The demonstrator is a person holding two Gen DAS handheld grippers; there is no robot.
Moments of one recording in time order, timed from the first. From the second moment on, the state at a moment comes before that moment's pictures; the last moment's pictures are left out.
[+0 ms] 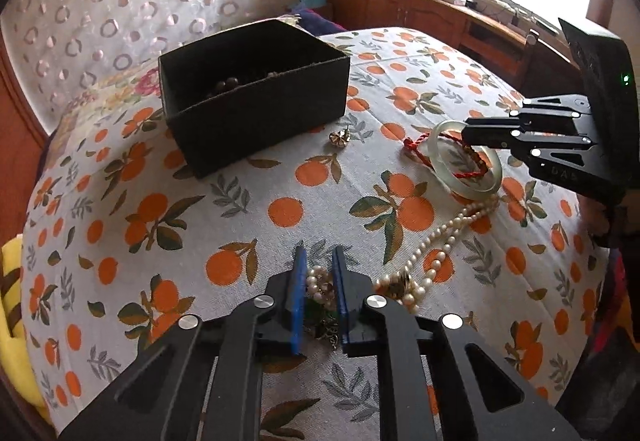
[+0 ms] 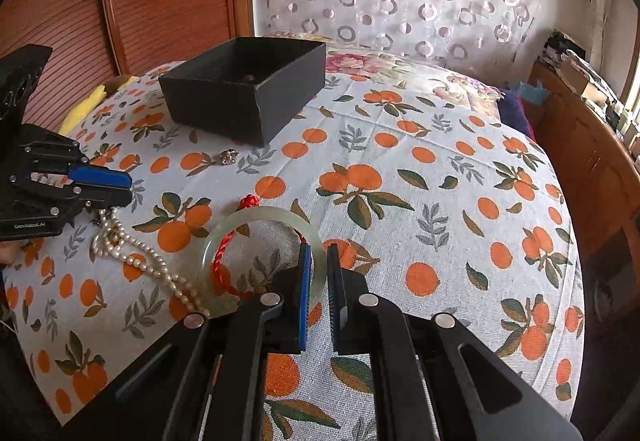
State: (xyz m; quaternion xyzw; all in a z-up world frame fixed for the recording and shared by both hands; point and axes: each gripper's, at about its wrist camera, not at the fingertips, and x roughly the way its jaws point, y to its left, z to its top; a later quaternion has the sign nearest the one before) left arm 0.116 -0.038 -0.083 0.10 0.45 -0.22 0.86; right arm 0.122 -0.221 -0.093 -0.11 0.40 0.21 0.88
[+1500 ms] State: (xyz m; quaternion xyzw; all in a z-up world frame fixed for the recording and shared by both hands) left arm 0.146 -0.025 0.091 0.05 0.26 -0.16 0.95; right arm 0.138 -0.197 0.009 -0.11 0.30 0.24 0.92
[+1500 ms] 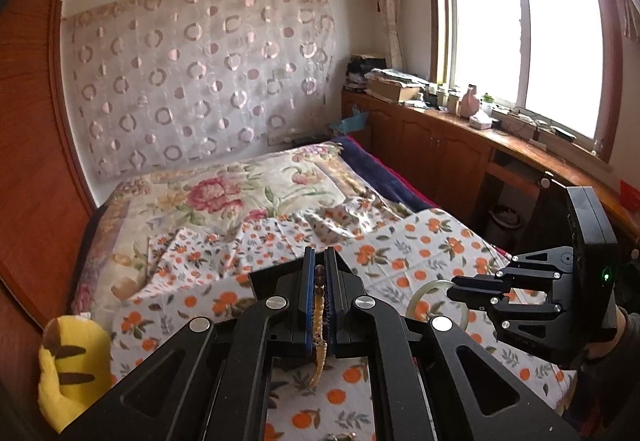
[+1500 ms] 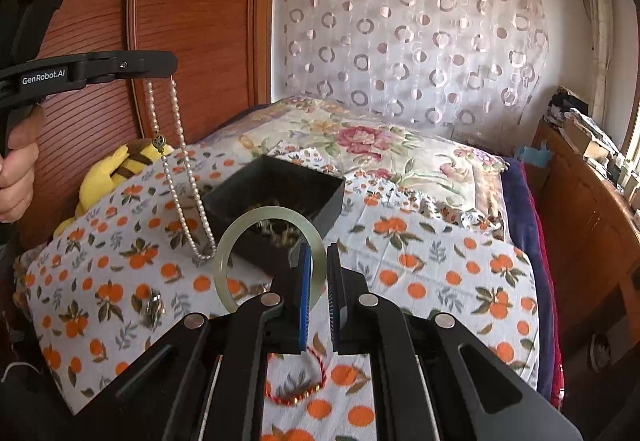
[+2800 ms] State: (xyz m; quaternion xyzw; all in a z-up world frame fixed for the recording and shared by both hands) left arm 0.208 -0.012 0.065 0.05 0.32 -0.13 0.94; right arm 0.229 -0.132 -0.034 -0.08 0.34 0.24 0.90
